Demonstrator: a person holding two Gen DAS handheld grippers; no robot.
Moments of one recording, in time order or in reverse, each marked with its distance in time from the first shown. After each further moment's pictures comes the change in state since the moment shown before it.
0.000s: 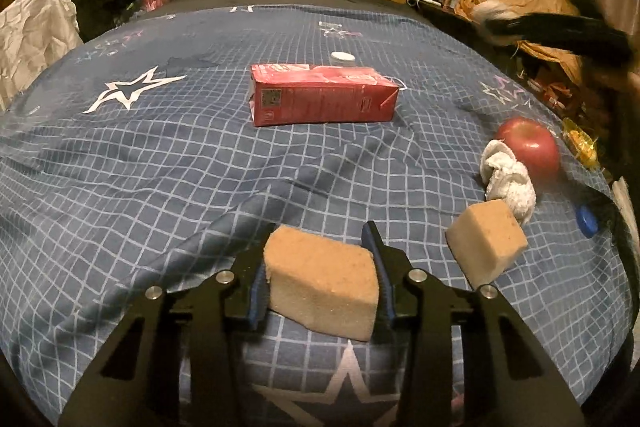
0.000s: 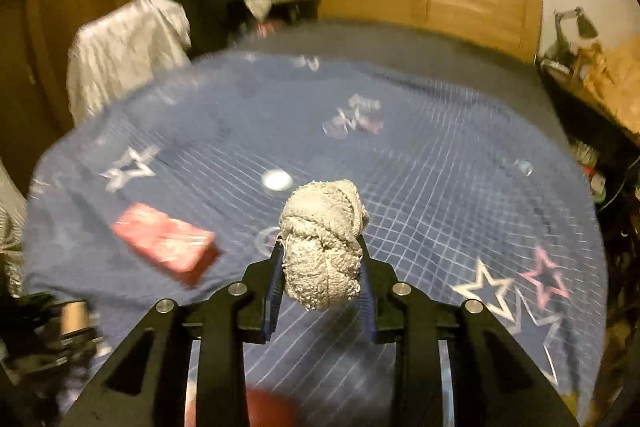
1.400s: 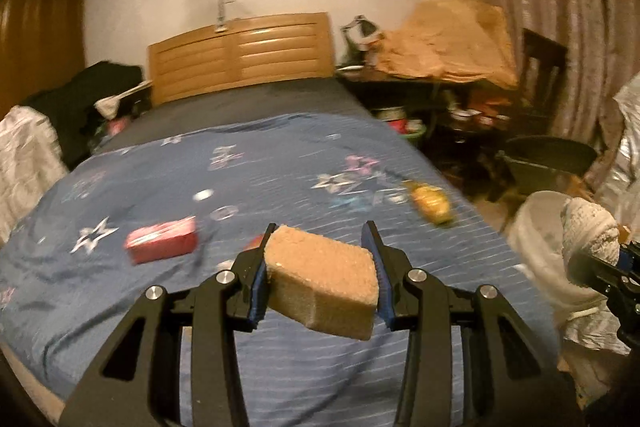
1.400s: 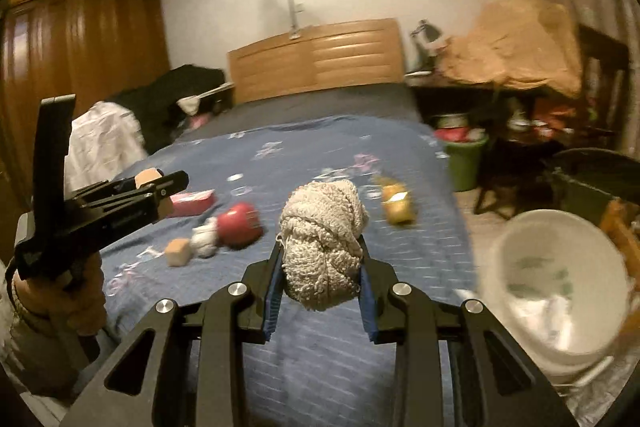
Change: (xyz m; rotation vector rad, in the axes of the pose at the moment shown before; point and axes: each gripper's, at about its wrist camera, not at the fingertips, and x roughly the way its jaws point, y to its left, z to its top) left arm -0.131 -0.295 0.029 0.243 -0.282 -0.015; right arm -0.366 -0.004 -0.270 0.293 -0.259 -0.292
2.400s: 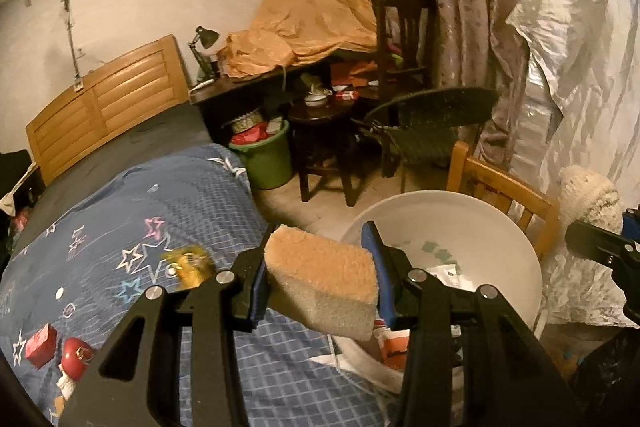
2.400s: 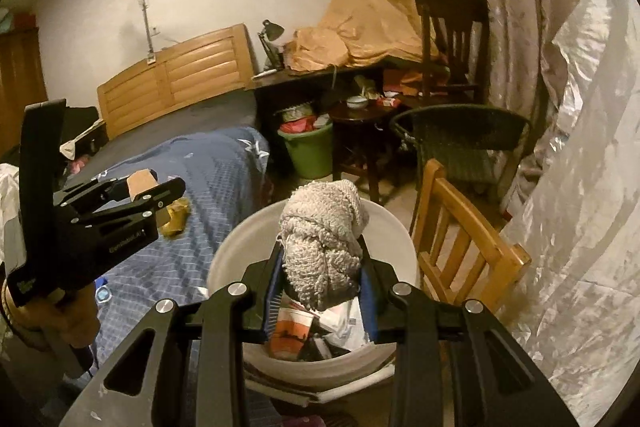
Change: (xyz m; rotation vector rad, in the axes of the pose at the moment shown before) left arm 0.079 -0.277 0.030 0.318 0.019 -0.295; right arm -0.077 -0.275 -0.025 0.236 0.021 -0.366
